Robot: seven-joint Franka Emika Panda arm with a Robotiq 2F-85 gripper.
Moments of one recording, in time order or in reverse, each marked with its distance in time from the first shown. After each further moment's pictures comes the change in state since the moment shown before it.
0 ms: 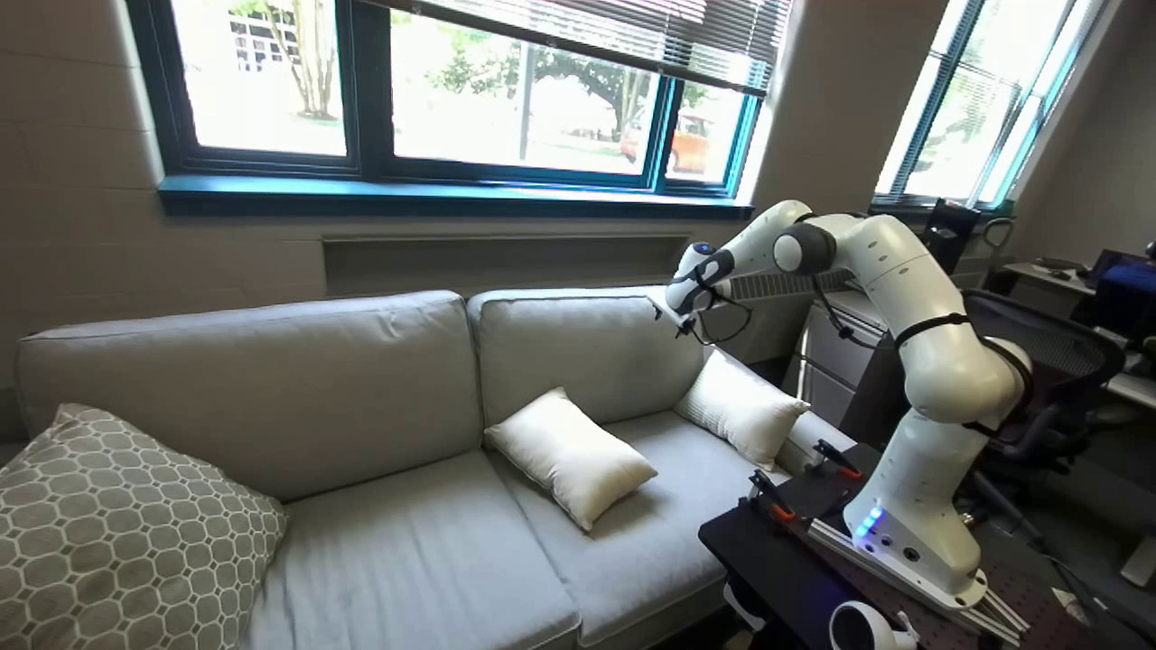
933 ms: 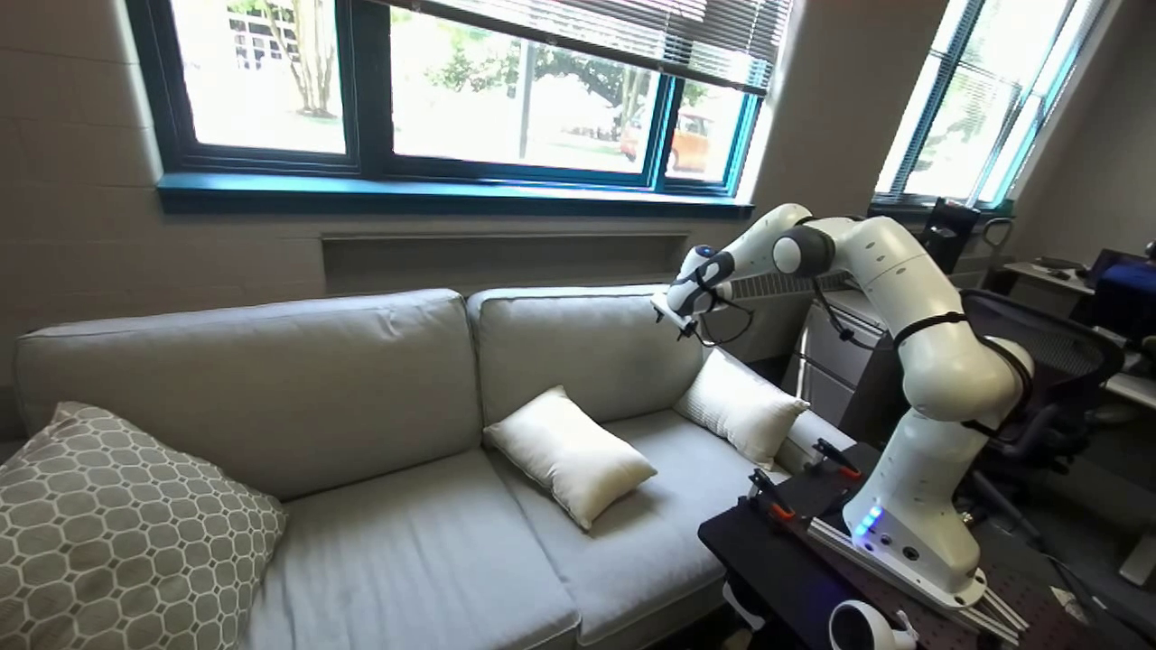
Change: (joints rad) arm -0.032 0.033 0.022 0.026 0.020 0.002 -0.067
